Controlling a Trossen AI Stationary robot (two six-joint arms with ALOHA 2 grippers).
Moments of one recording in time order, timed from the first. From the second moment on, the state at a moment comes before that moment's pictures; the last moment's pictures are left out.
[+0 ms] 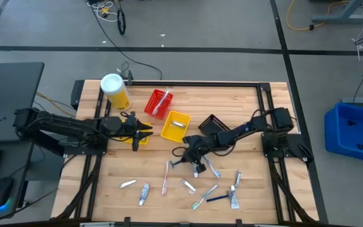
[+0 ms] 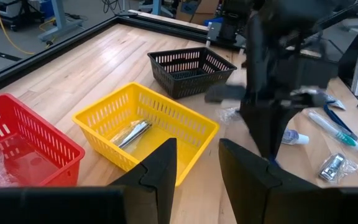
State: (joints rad) left arm -0.01 0.79 0.23 0.27 -0.19 -0.23; right arm 0.12 1.93 0.95 0.26 -0.18 -0.31
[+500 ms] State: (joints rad) left arm -0.01 0.79 0.23 0.28 -0.19 -0.23; right arm 0.11 1.47 0.95 -0.36 0.25 -0.01
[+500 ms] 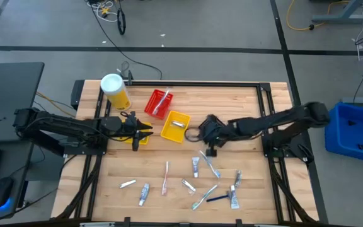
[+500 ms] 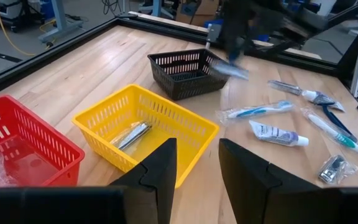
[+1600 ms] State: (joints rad) left arm -0.01 0.79 0.23 0.28 -0.21 -0.23; right arm 0.00 1.40 0.65 -0.36 0.34 0.53
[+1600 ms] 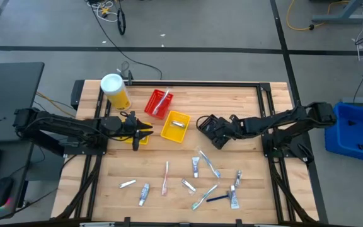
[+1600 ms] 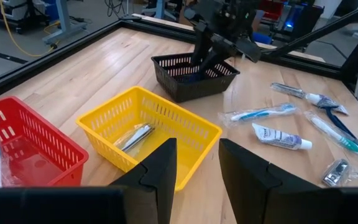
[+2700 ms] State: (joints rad) left arm -0.02 0.79 0.23 0.32 -0.13 -0.34; right arm 0.19 1.38 0.76 0.11 0.20 0.14
